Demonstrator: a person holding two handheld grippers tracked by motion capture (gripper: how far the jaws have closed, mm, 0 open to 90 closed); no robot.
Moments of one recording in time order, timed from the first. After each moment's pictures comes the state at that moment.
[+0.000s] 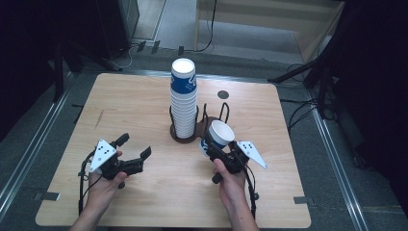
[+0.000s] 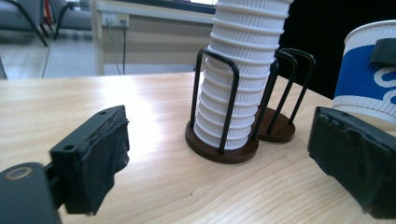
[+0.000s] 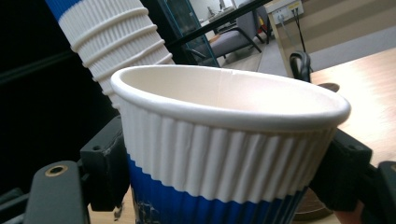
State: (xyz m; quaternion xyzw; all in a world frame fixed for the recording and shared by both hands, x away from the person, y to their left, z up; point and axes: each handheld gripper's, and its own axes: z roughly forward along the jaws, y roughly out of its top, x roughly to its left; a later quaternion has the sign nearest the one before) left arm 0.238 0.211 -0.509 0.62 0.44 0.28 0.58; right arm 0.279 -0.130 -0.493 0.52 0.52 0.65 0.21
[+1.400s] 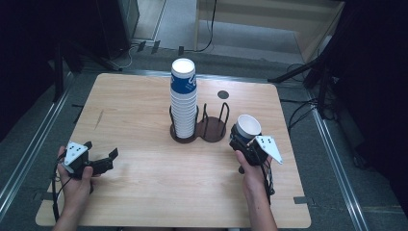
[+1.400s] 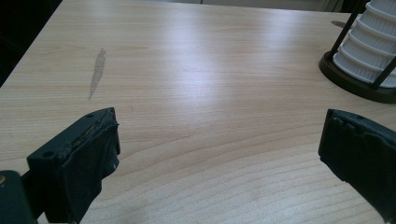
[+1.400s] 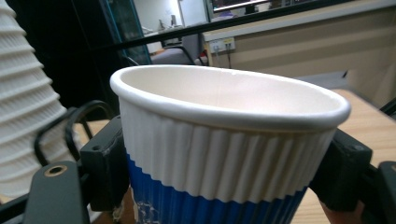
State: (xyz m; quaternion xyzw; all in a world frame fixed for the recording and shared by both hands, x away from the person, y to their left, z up) left arm 0.243 0.300 -0.550 0.62 0.56 0.30 0.46; right arm 0.310 -0.188 -0.502 0.52 0.53 0.56 0.37
